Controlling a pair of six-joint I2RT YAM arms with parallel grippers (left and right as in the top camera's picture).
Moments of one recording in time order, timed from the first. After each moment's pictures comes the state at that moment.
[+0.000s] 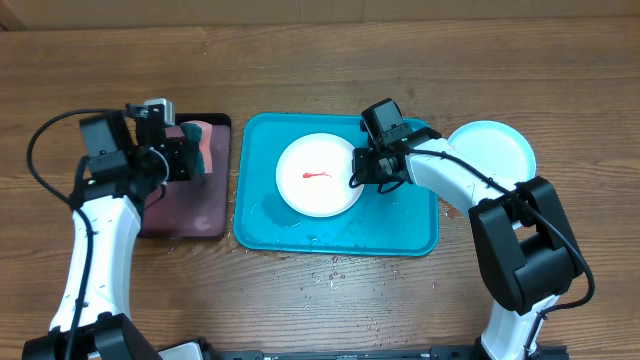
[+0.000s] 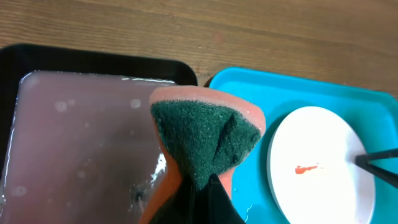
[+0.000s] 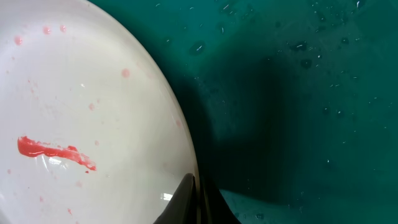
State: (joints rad) left arm 0.27 1.44 0.99 -0.44 0.48 0.04; right arm 0.44 1.97 1.25 -0.51 -0.14 0.39
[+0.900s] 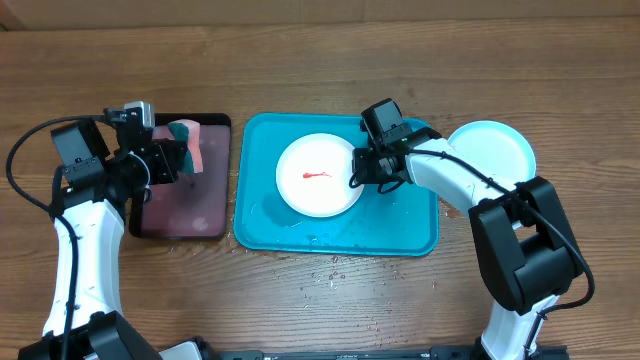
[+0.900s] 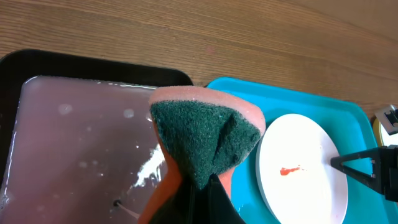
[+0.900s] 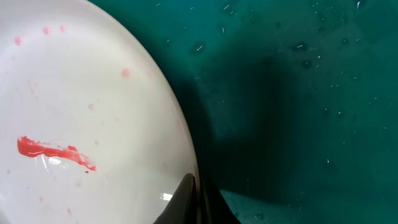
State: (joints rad) left arm 0.37 1.44 0.99 -0.45 0.62 0.06; right arm 0.44 1.97 1.25 -0.51 -0.14 0.39
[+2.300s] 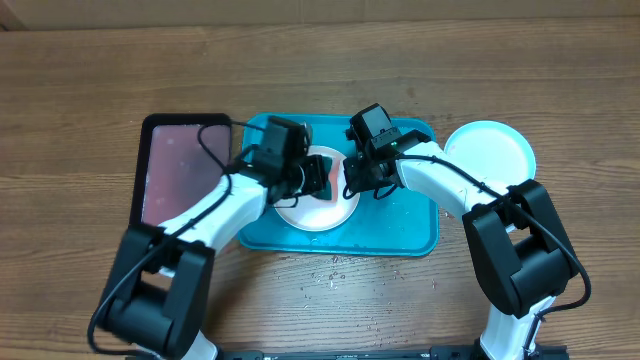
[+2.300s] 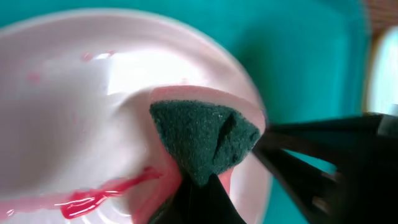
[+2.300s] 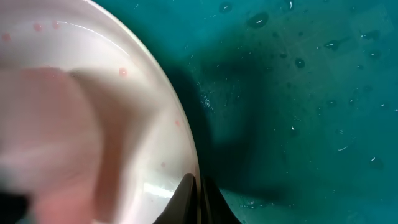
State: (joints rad) left arm -0.42 1.77 0.99 -0.23 0.30 -0.63; right arm 0.50 1.97 1.26 -0.55 -0.12 0.27
